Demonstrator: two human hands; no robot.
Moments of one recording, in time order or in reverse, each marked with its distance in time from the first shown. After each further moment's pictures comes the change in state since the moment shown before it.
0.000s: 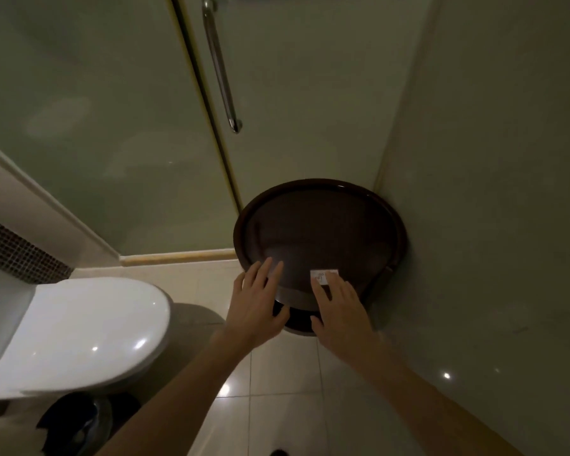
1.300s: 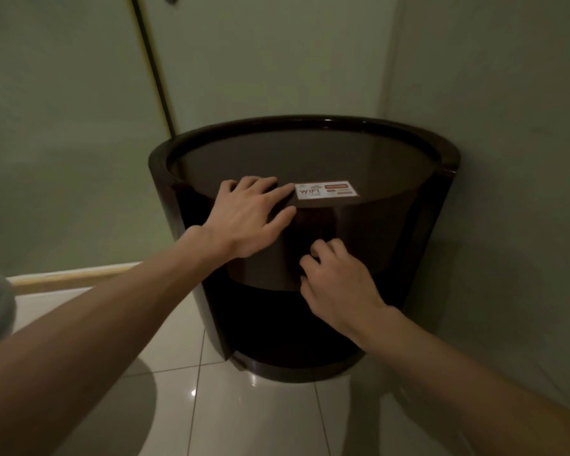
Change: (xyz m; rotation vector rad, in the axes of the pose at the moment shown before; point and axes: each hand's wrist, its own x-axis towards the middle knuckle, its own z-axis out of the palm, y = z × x) left_hand 0.138 -0.068 0.317 0.222 0.352 0.279; right_hand 0.104 0.090 0.345 -0.172 0.464 -0.115
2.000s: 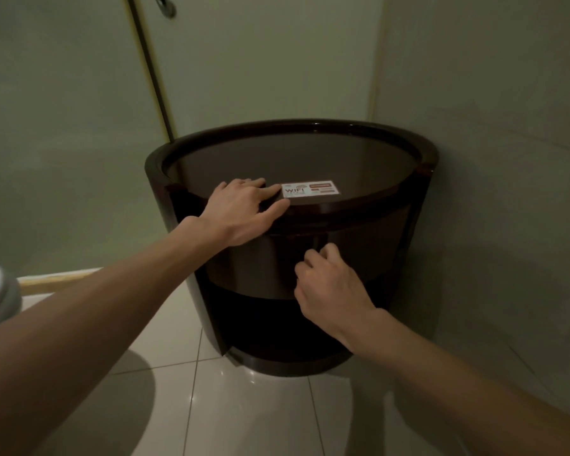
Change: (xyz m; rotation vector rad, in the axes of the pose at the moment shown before) left_hand 0.001 0.013 -0.010 -0.063 -0.104 -0.110; right_hand -0.027 -0.006 -0.014 0.119 -0.003 0.020
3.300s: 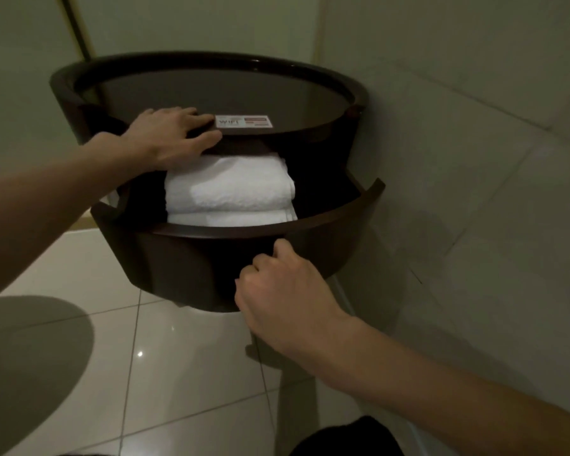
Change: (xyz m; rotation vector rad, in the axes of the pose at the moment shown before) left_hand -0.001 0.002 -0.007 -0.013 -0.069 -0.031; right_hand -0.104 -0.048 -0.059 -0.126 -0.268 -0.160
